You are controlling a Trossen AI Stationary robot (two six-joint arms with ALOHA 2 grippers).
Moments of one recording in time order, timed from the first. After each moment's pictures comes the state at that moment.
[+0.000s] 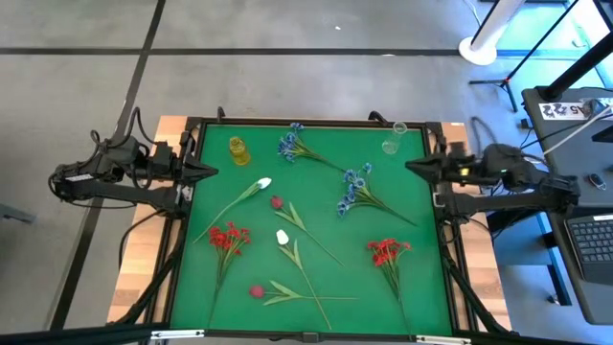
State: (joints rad) left arm 0.00 0.39 0.79 -0.39 -0.01 0.00; right arm 0.00 0.45 0.79 -0.47 0.14 0.26
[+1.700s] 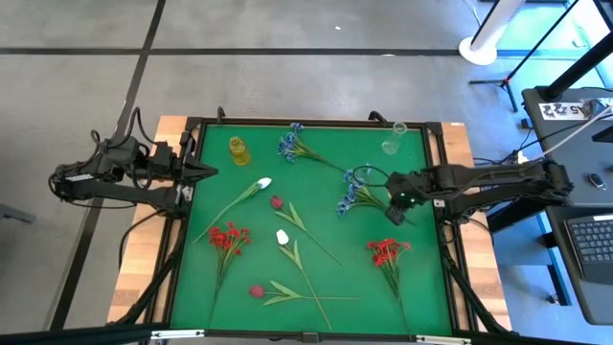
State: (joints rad) left arm 0.00 0.39 0.79 -0.39 -0.01 0.00; right arm 0.00 1.01 0.70 -0.92 0.06 0.59
